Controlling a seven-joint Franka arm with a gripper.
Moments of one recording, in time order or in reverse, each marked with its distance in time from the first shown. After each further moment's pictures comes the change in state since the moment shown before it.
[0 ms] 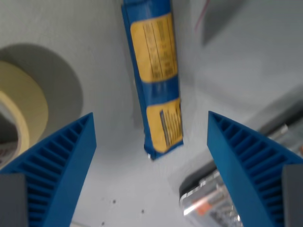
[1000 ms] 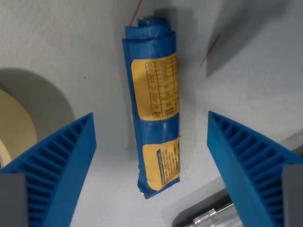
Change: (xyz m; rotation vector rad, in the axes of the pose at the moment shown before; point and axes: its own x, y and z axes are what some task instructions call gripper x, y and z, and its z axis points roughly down) arm 0.022 0.002 0.028 0.005 -0.003 -0.064
